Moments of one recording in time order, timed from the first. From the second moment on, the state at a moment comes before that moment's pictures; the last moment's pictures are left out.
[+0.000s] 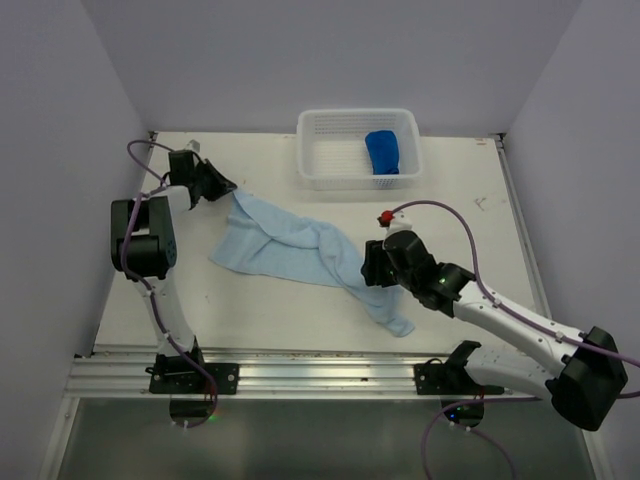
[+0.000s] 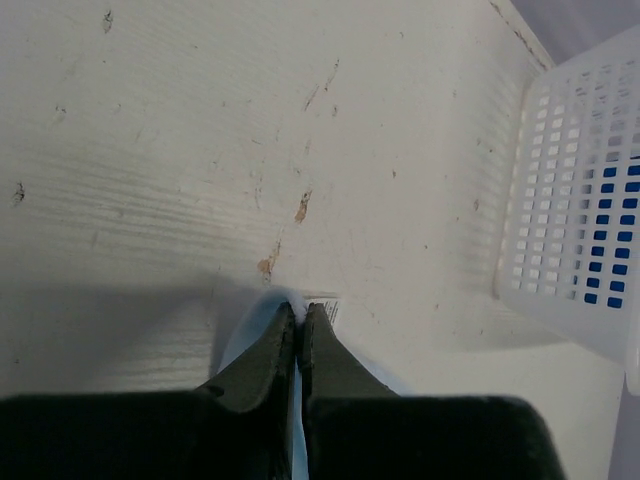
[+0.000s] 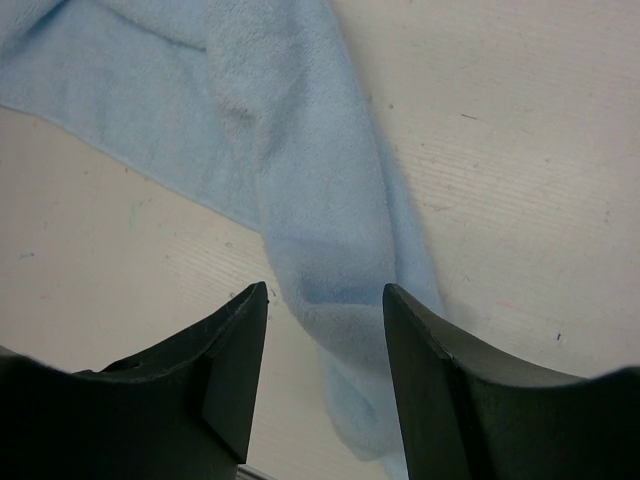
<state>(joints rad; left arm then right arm) 0.11 2.09 1.32 0.09 0.40 -0.62 0.76 1.06 0.70 -0.35 0.22 0.49</state>
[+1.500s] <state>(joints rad) 0.10 1.29 1.15 -0.05 0.52 -0.54 0.72 1.34 1.16 -0.34 0.35 0.24</state>
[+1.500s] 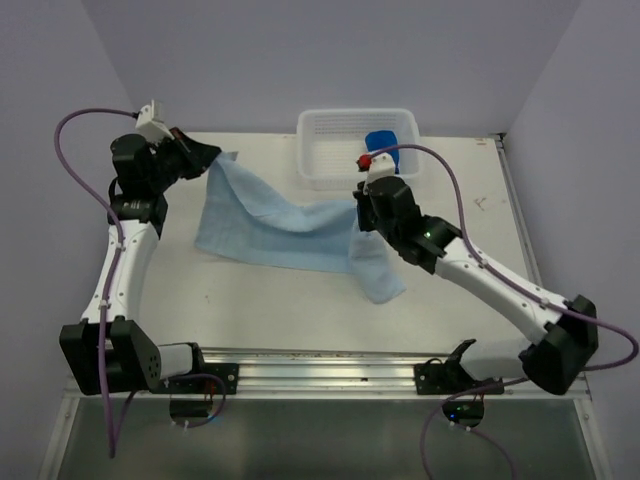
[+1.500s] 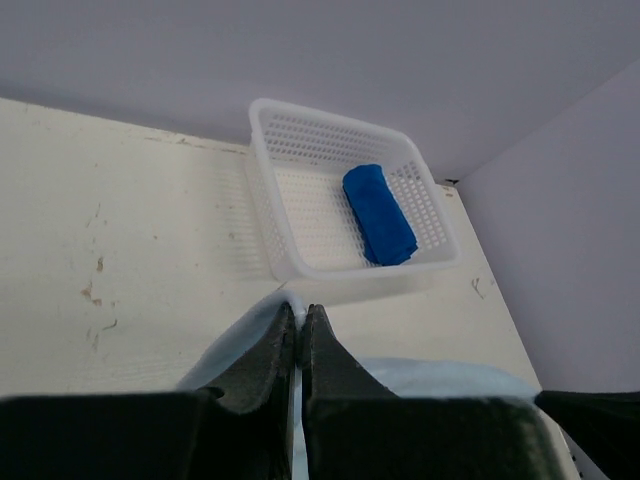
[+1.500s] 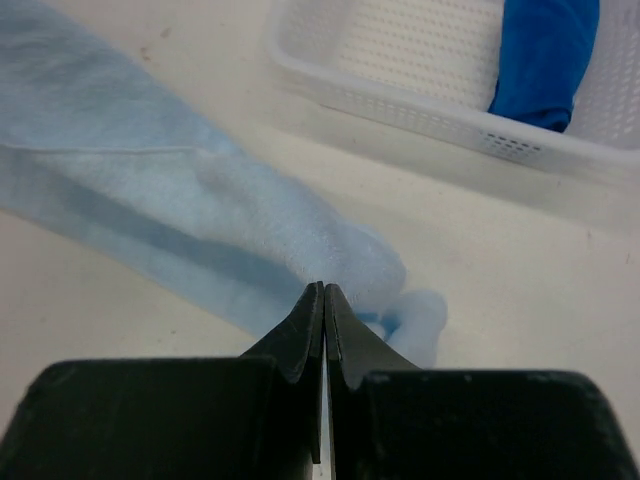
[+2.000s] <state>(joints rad) 0.10 0.88 0.57 -0.08 0.46 -0.53 1.12 1.10 0.61 -0.46 0.24 0.33</state>
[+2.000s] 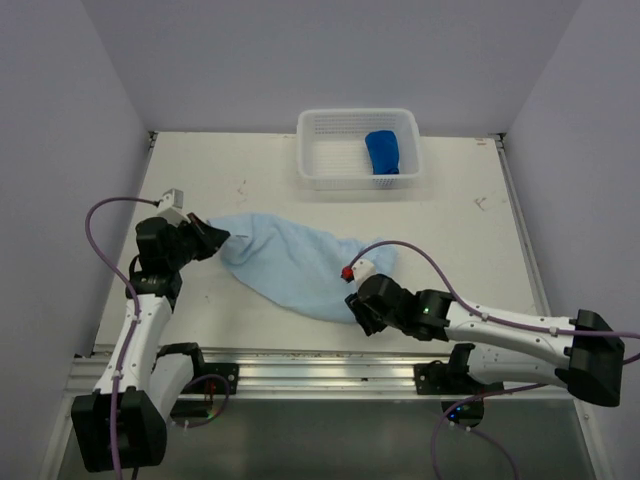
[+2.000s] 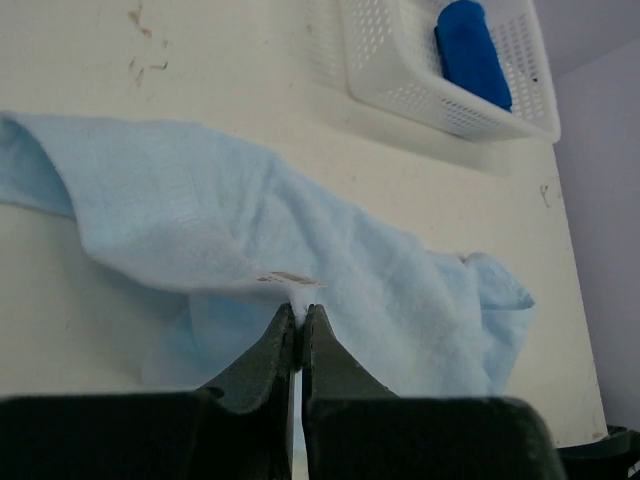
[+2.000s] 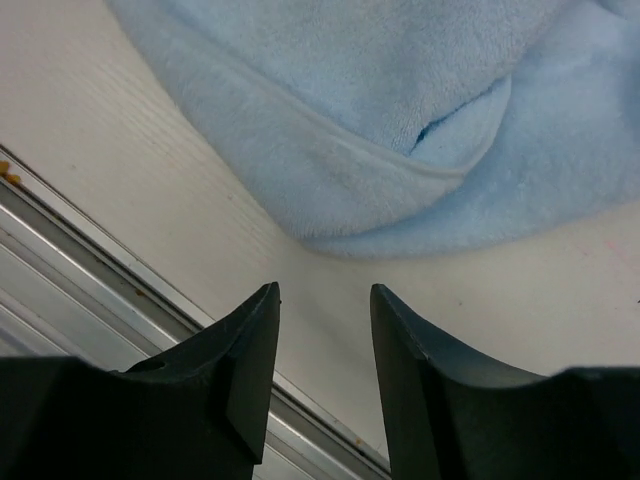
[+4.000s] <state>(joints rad) 0.10 0.86 0.59 -0.20 0.39 -0.44 0.58 1.44 0.86 -0.55 0.41 0.73</state>
